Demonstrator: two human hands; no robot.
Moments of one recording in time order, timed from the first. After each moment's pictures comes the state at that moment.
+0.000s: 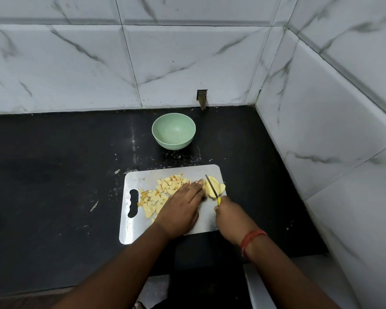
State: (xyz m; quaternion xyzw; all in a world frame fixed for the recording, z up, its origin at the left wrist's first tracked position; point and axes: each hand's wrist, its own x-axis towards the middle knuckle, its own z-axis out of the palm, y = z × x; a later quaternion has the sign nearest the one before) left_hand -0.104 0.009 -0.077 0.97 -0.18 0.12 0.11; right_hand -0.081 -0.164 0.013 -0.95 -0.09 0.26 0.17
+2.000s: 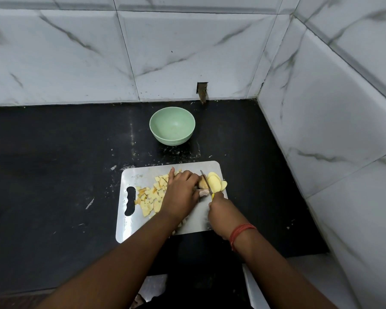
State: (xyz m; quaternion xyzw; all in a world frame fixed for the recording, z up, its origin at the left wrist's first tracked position) left_hand -0.065 0.001 -0.071 0.97 0.00 0.10 0.24; right_hand -0.072 -0.147 -0.009 -0.97 -0.13 0.21 0.09
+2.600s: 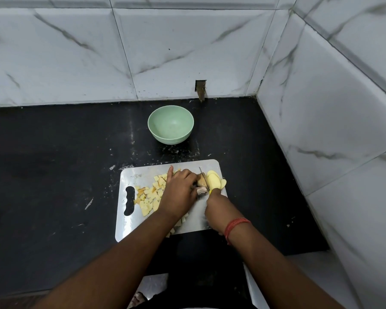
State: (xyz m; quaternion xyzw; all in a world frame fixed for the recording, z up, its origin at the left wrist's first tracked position) left_hand -0.065 0.005 -0.065 0.97 0.00 0.08 0.25; right_hand -0.066 -0.139 0.003 -0.94 -0.08 0.26 0.18
